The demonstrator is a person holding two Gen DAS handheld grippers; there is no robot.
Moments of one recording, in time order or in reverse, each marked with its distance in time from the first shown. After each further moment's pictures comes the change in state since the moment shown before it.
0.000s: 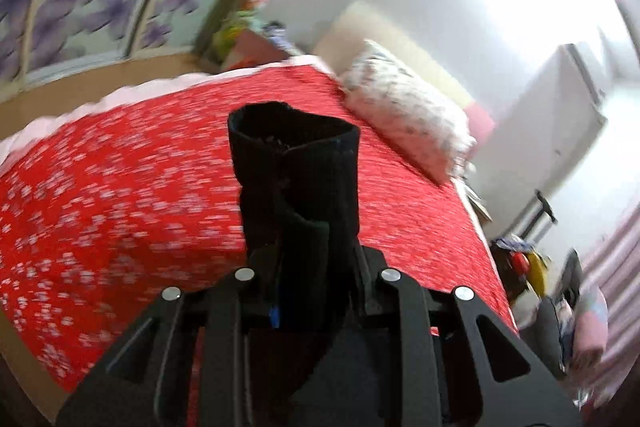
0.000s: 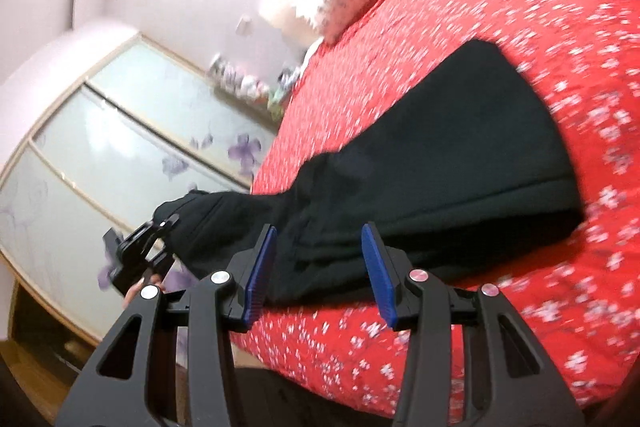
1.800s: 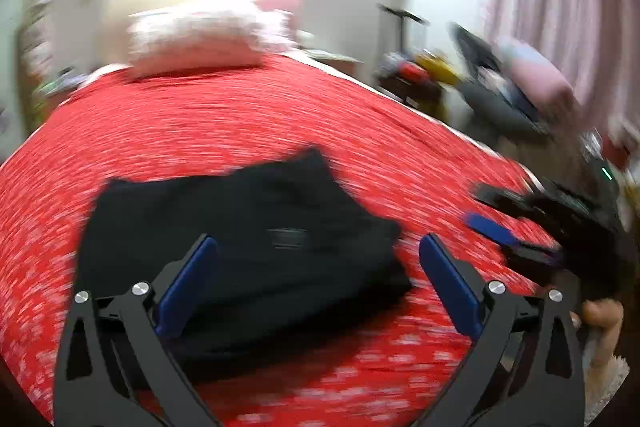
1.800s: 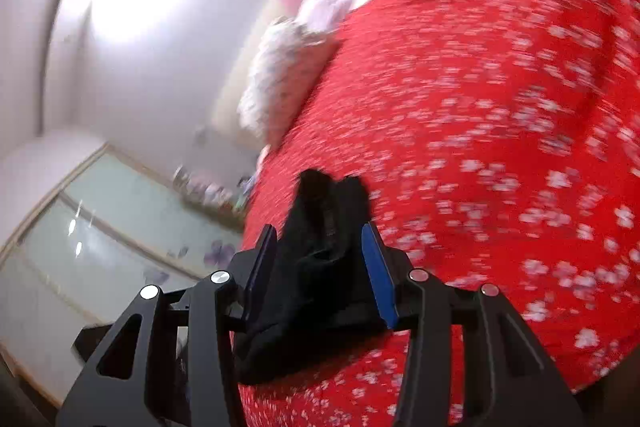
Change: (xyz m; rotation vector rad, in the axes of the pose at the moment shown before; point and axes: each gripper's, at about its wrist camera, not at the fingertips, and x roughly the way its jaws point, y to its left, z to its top) left arm 0.047 -0.226 -0.247 0.683 0.210 -0.272; right arm -0.098 -0.082 0.040 0.141 -0.308 -0.088
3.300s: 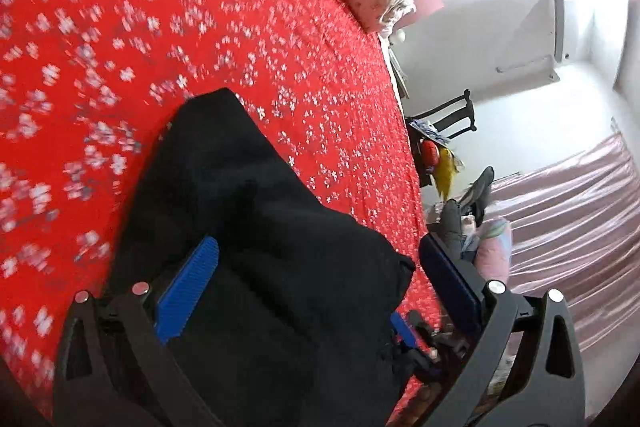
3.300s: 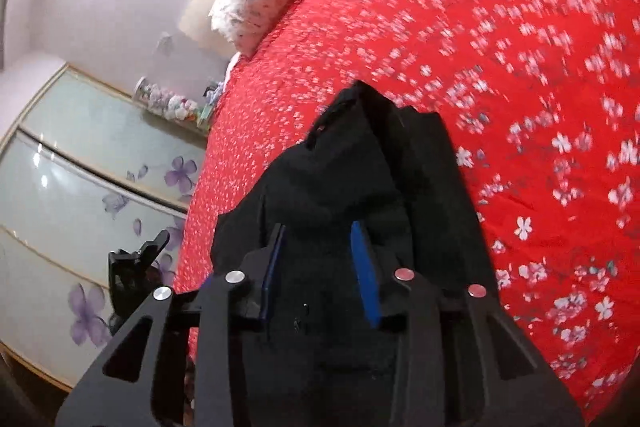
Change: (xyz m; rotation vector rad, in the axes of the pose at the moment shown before) left arm 0.089 0.243 0.003 -0.840 0.201 -0.305; right arm 0.158 0.028 0.004 -0.078 0.330 -0.141
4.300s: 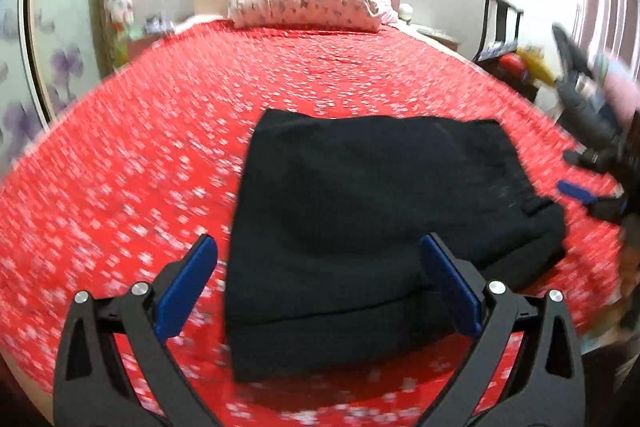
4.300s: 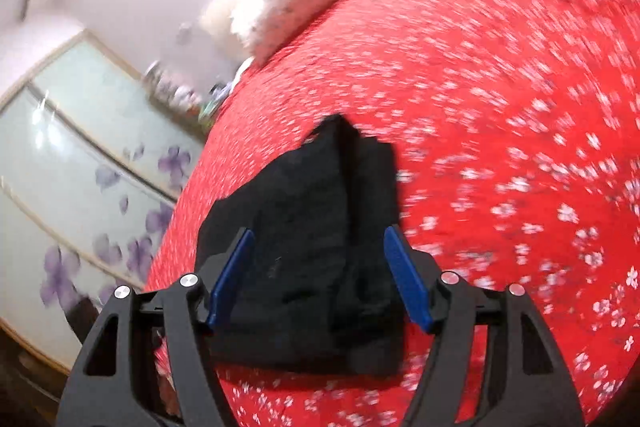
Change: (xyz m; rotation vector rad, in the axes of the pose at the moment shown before) left arm -0.053 -0.074 -0.146 0.716 -0.194 0.611; right arm -0.073 -0.012 -0.004 -0.110 -0.051 -0.045
